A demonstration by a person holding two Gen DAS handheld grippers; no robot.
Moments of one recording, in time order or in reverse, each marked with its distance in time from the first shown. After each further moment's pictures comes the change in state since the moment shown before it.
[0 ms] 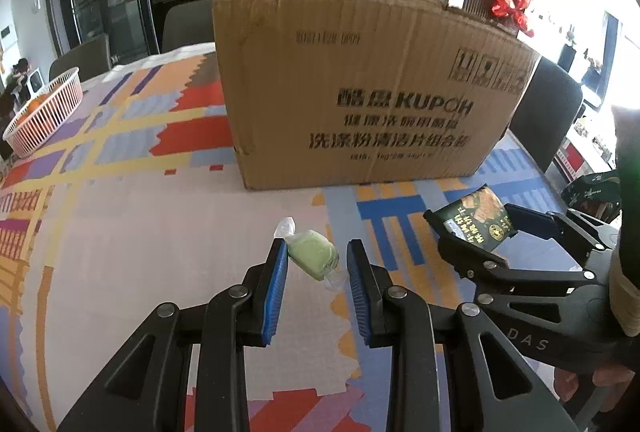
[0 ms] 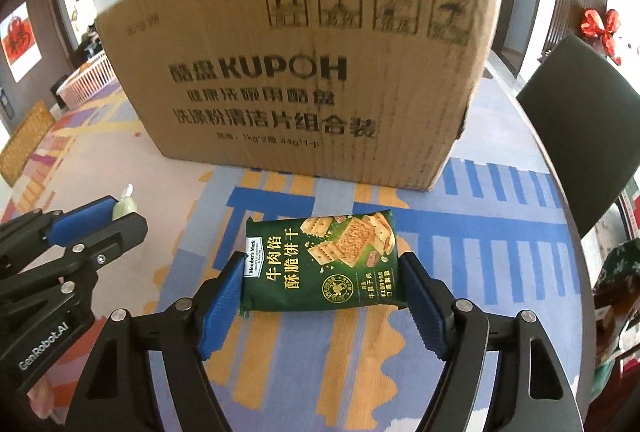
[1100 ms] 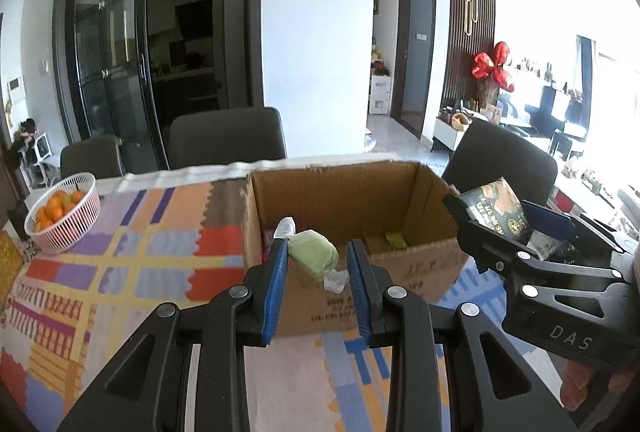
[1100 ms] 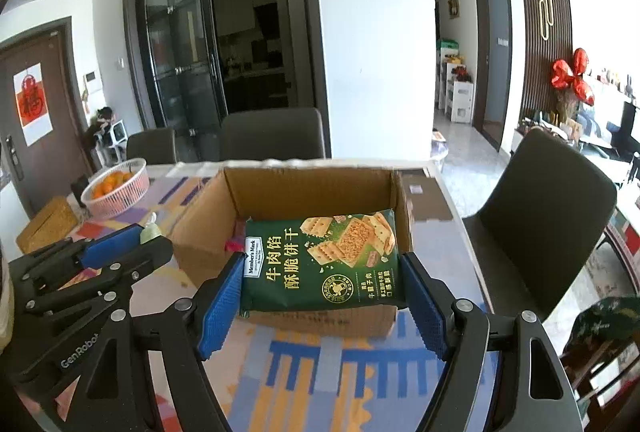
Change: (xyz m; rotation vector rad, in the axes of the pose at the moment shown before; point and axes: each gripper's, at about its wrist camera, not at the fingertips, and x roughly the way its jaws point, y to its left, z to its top) left arm -0.094 -0.001 0.102 0.052 -0.297 -0.003; right arm -0.130 0.000 0.089 0.048 -0.367 -0.014
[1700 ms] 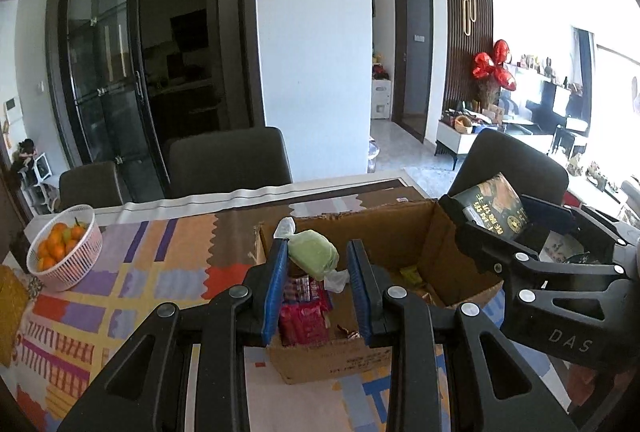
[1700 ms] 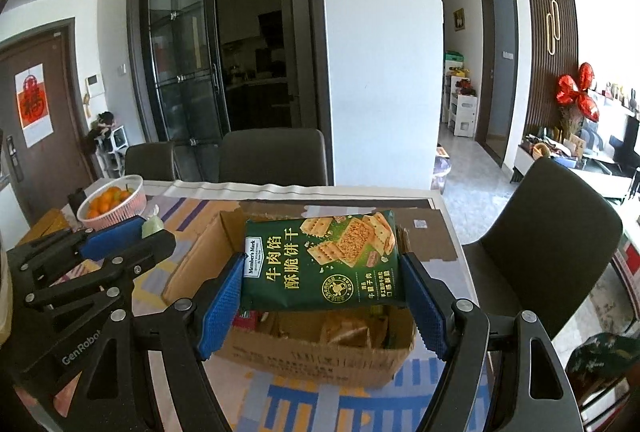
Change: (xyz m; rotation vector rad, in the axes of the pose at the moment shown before) left arm 0.032 0.013 0.047 0.044 -0.006 0.005; right arm 0.023 0.002 0.049 -0.024 -0.020 0.003
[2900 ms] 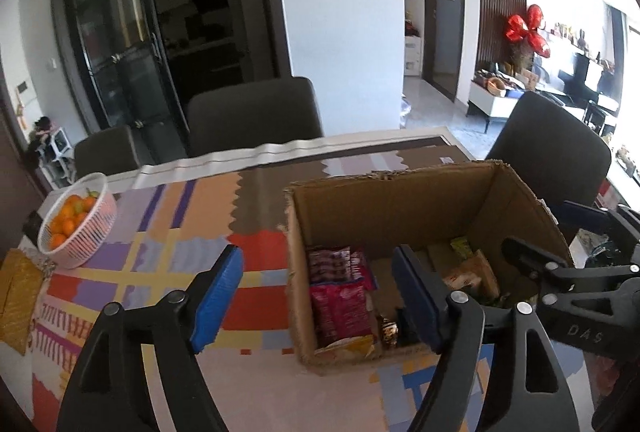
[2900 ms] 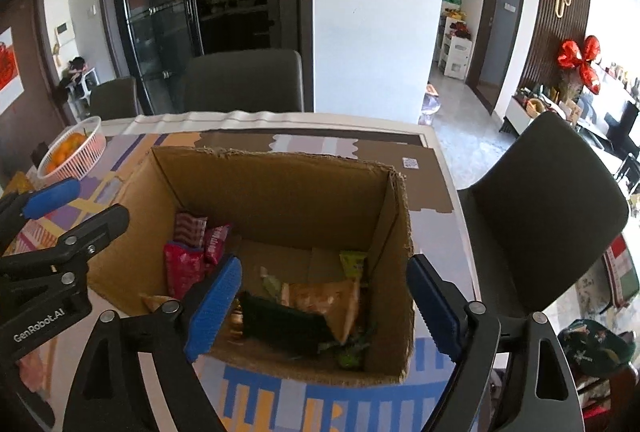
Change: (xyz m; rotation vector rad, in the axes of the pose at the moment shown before) left arm 0.047 0.018 -0.011 -0.010 0.155 0.119; right arm 0.077 -0.020 -0.013 -0.022 0.265 -0.076
